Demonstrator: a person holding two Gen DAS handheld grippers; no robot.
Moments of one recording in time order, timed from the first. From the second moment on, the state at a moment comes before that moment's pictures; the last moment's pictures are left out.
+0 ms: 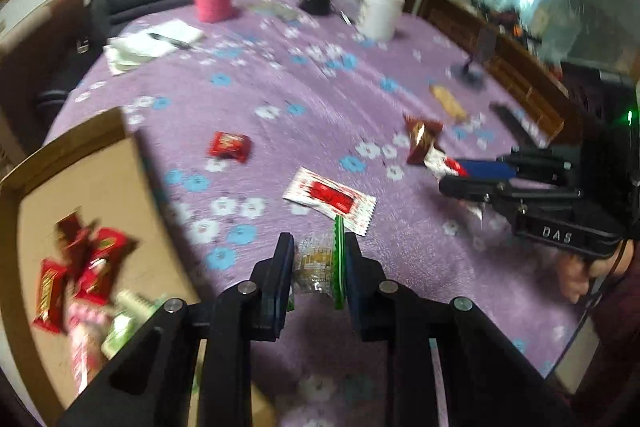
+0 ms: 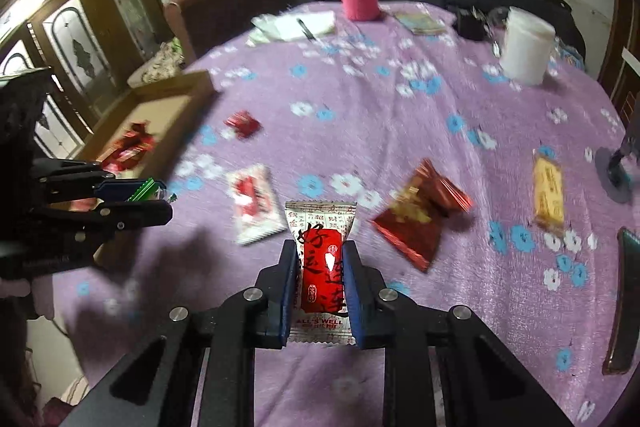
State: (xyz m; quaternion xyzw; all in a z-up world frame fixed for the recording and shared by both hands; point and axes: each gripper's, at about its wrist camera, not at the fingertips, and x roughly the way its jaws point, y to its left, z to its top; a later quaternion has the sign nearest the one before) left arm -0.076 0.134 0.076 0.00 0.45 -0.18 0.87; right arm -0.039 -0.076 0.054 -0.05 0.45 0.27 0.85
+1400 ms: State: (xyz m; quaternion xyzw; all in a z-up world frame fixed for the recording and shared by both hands) left arm -0.123 0.341 0.079 -0.18 0.40 0.04 0.90; right arm -0.029 0.157 0.050 -0.05 0.46 0.38 0.80
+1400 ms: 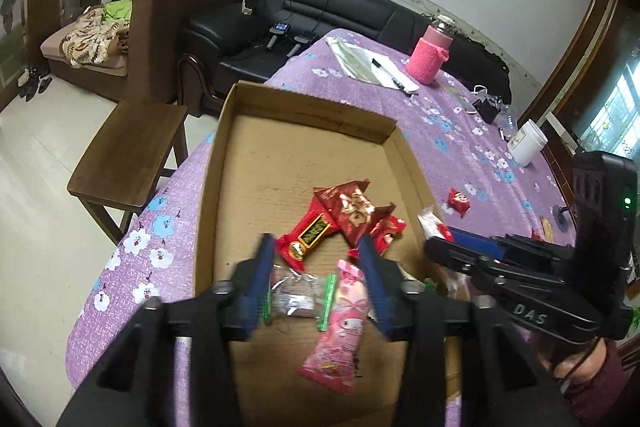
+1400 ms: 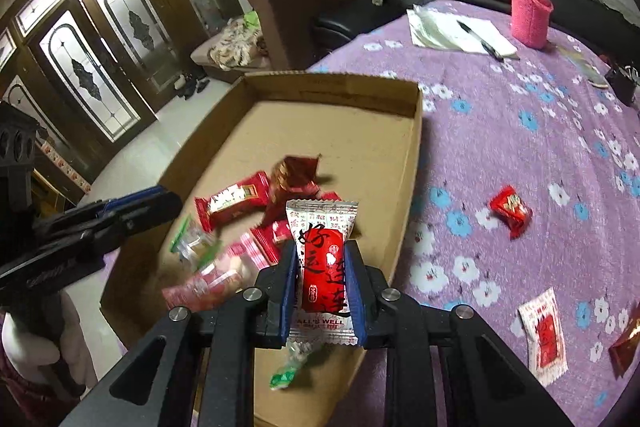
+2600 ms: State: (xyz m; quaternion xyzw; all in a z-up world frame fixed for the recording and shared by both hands) left arm 0.014 0.086 0.018 -0.10 0.51 -0.04 0.85; right arm 0.041 -0.129 0.021 0.09 0.48 0.17 0.86
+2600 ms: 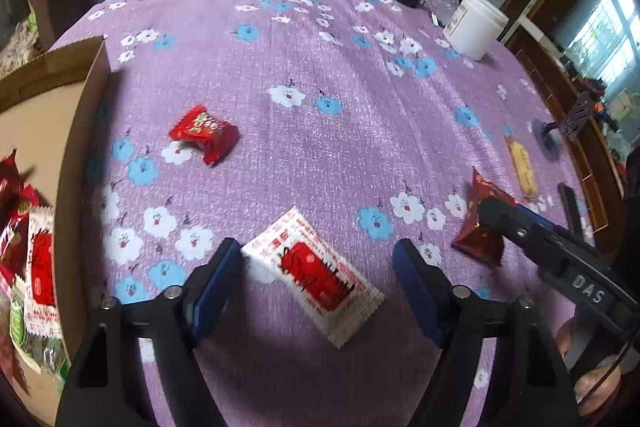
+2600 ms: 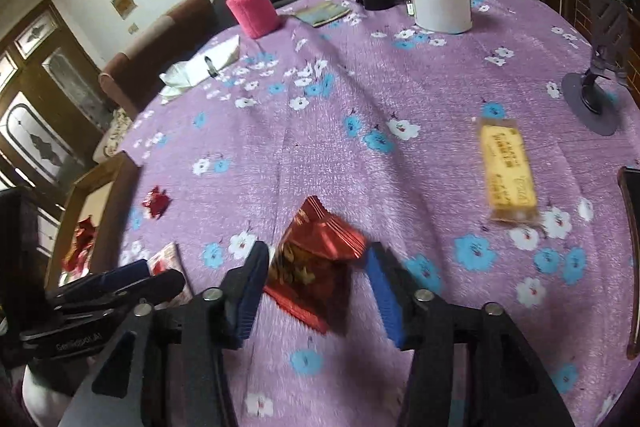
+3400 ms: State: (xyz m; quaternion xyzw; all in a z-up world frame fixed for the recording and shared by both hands) left arm -0.058 0.105 0.056 -0.10 0.43 -0.08 0.89; right arm 0.012 -0.125 0.038 0.07 0.44 0.16 0.88
